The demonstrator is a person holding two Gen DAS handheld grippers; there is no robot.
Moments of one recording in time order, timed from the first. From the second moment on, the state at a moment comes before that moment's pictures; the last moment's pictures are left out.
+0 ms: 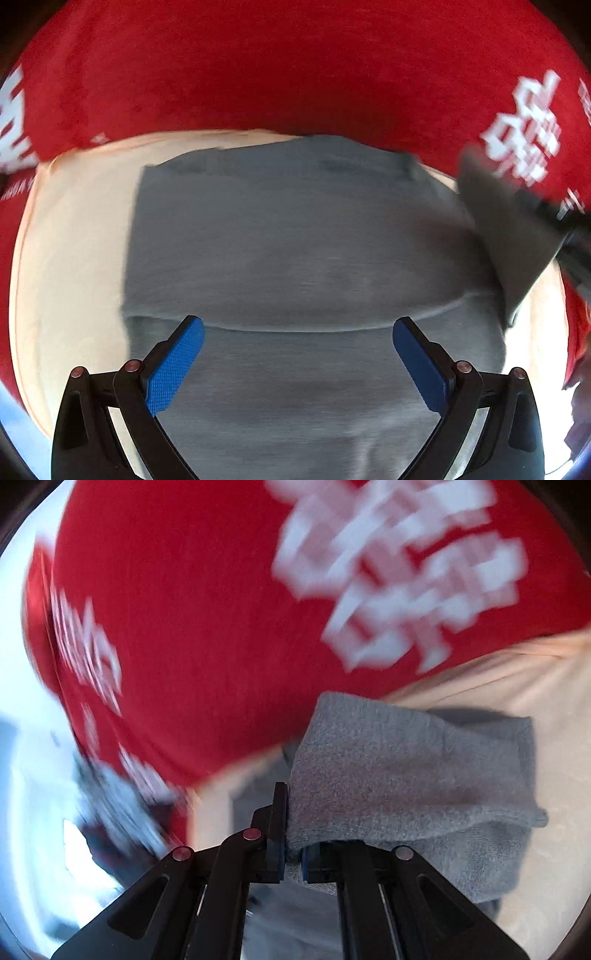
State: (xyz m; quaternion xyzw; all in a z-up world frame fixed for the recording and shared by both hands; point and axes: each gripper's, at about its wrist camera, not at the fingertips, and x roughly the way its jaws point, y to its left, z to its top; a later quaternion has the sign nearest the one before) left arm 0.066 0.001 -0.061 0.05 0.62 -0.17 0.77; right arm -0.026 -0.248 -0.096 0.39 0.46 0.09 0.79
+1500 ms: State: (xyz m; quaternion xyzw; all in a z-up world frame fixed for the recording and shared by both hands) left arm 0.096 0.074 -0.084 -0.12 0.65 -0.23 0.71; right arm -0.049 -0.156 -0.146 0.27 0.61 0.08 0.74
